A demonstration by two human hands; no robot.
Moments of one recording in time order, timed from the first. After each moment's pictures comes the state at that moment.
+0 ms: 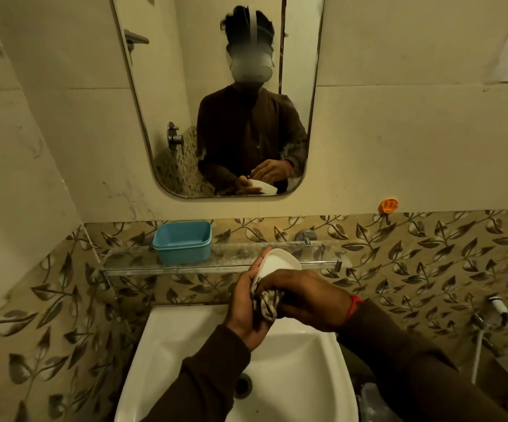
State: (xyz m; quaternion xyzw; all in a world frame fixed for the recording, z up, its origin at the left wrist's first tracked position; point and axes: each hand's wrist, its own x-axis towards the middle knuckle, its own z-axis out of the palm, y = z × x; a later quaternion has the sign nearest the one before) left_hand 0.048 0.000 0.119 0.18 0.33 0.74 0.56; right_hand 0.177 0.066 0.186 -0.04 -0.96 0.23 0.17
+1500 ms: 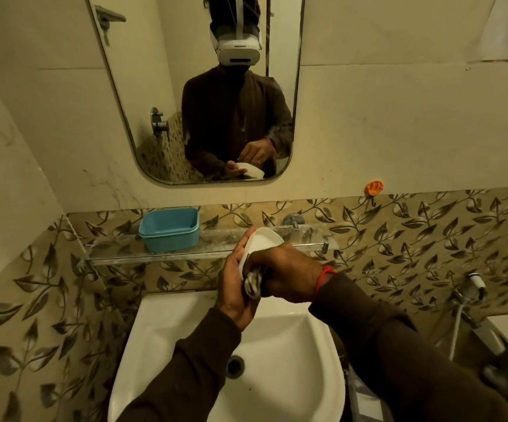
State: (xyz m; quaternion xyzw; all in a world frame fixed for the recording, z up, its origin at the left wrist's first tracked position) left_hand 0.052 0.001 0.126 0.21 0.34 0.77 0.49; right_hand 0.163 0.057 0.200 -0.15 -0.96 0.21 0.10
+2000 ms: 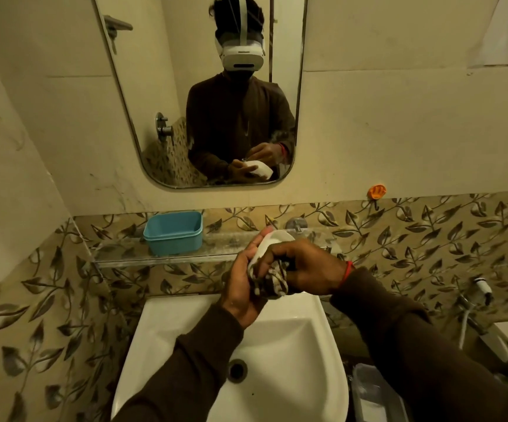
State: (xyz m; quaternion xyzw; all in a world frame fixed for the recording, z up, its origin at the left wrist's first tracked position) left_hand 0.058 0.001 0.137 0.25 0.34 0.73 0.53; right_hand 0.181 0.078 0.207 -0.07 -0.91 0.38 0.15
